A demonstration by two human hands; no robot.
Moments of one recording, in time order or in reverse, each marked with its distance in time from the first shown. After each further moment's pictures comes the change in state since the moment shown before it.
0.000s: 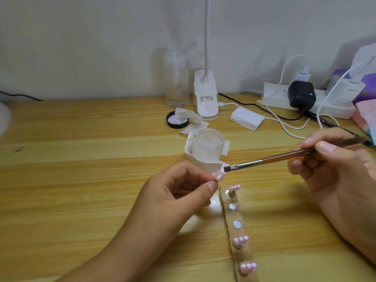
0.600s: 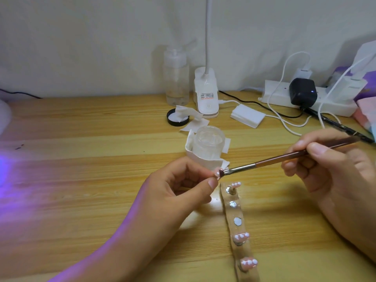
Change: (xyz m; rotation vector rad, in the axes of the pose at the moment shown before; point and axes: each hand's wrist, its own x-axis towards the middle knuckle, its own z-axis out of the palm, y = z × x) left_hand 0.000 -0.001 -0.001 -0.029 -0.004 -0.003; right_hand -0.003 0.003 0.002 -0.044 -0.048 -0.028
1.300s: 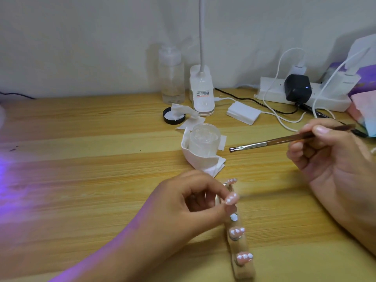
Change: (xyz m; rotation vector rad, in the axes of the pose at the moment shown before) left_hand -0.005 -0.002 0.006 0.234 -0.220 0.052; right_hand 0.009 0.002 -0.010 0.131 0.131 0.082
